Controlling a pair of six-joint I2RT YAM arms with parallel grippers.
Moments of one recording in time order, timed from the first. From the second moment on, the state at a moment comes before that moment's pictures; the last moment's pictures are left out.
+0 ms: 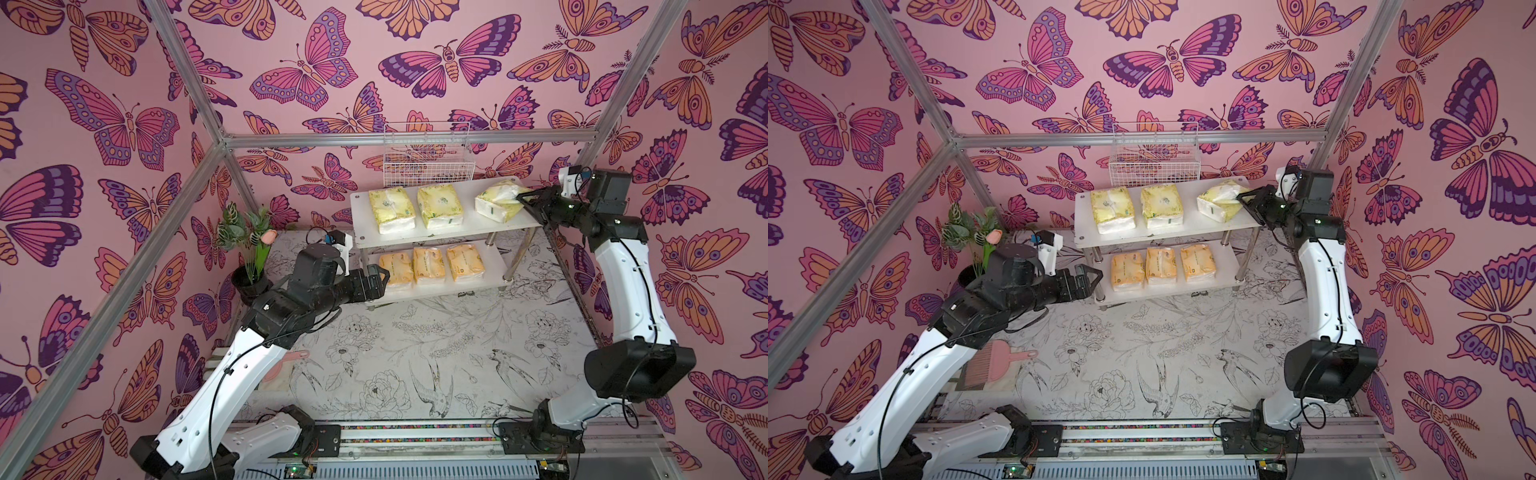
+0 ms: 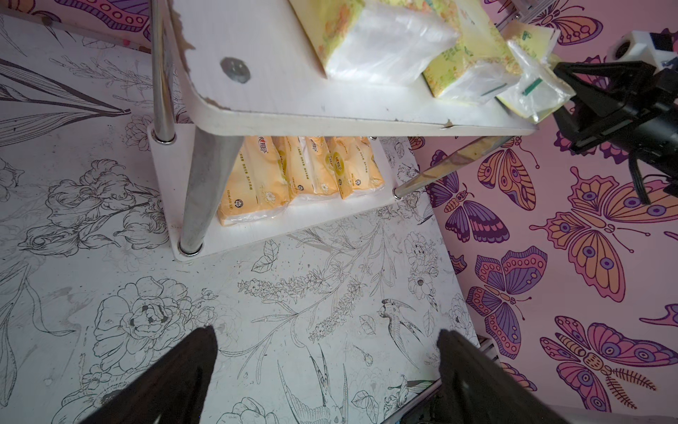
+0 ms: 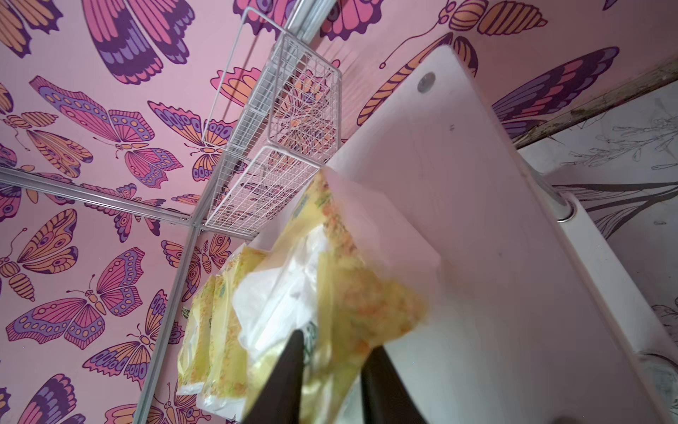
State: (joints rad) left arm -0.57 1.09 1.37 -0.82 0.09 -0.60; right arm -0.07 1.64 1.85 -0.64 -0.69 0.70
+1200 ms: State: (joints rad) left arm -0.57 1.11 1.34 -0.82 0.12 -0.60; right arm -0.08 1.88 2.13 -0.58 -0.68 0.79
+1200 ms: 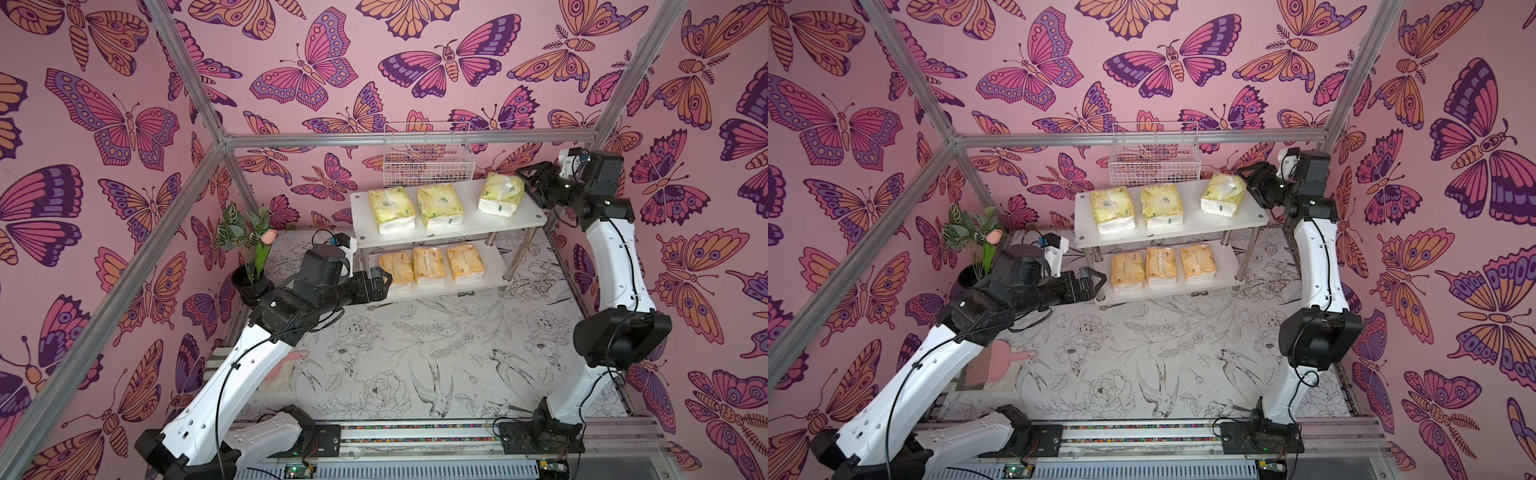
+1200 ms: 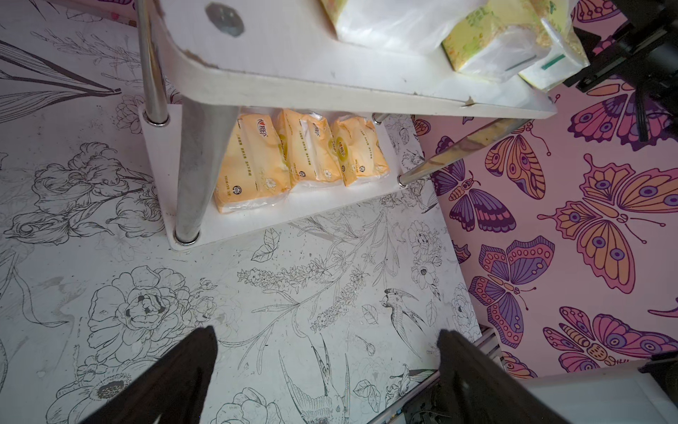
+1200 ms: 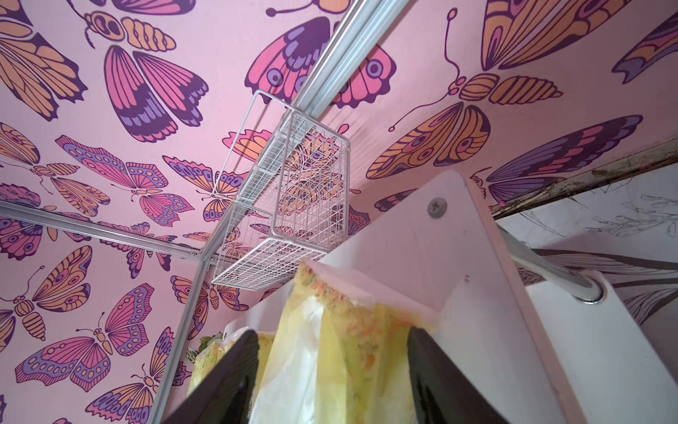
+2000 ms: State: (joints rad) left arm -0.57 1.13 1.33 -0.82 0.13 -0.61; right arm -0.01 2.08 2.34 -0.55 -0.79 0.80
